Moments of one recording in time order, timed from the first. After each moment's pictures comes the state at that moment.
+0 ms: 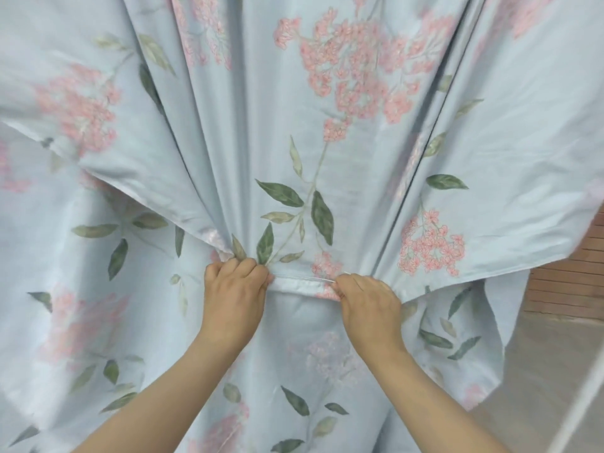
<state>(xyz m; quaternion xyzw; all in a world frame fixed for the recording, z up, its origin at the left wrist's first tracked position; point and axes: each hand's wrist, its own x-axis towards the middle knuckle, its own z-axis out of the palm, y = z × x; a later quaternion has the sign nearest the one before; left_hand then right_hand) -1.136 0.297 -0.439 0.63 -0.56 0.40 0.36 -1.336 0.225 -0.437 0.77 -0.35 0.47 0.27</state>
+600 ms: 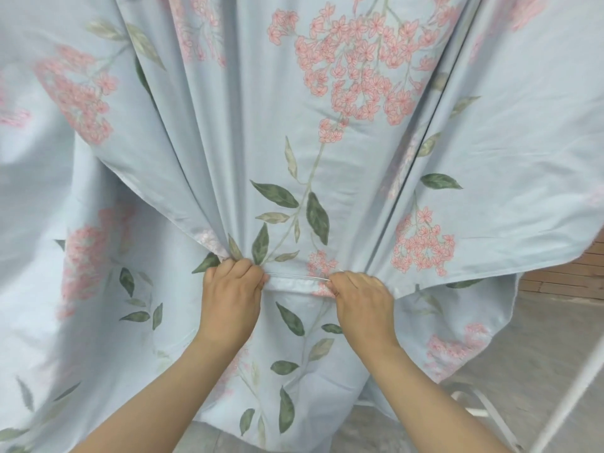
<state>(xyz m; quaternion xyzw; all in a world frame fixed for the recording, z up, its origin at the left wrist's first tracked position) -1.135 0.288 -0.514 0.63 -0.57 0.35 0.39 -1.334 0.216 -0.507 0.79 -0.36 0.43 0.25</state>
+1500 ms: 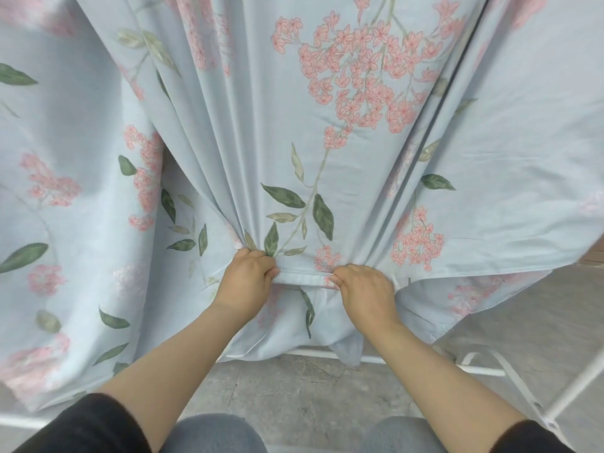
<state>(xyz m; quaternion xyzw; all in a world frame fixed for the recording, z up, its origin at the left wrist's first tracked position) -1.123 0.265 -0.573 0.66 -0.65 0.14 0.36 -1.332 0.197 -0.572 0.85 -0.42 0.28 0.15</state>
